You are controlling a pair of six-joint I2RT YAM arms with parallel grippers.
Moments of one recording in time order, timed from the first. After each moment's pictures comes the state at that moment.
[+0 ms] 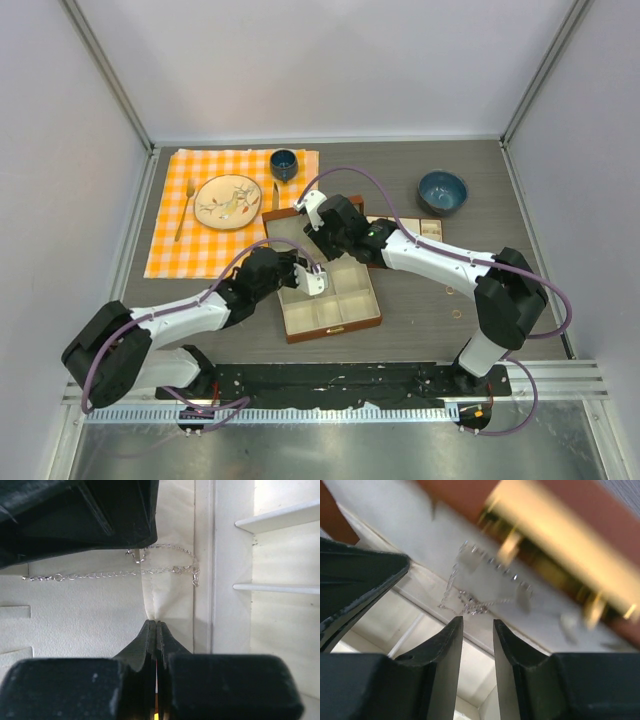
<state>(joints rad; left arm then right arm) -0.75 1.26 0.46 0.37 -0.04 1.02 0.86 1.64 1.21 -0.31 0.13 -0.07</state>
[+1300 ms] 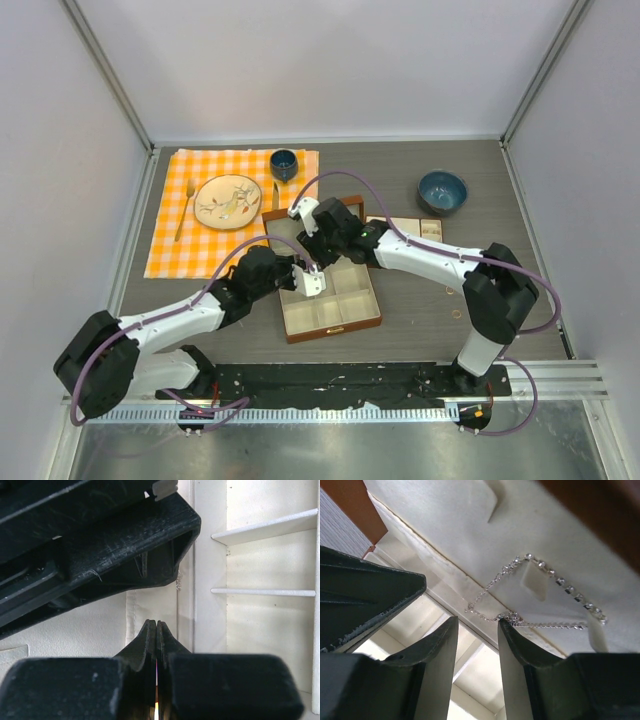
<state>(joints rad) -0.76 1.17 0.48 0.23 0.07 0.94 0.86 1.69 1.22 -0.31 0.02 -0.06</state>
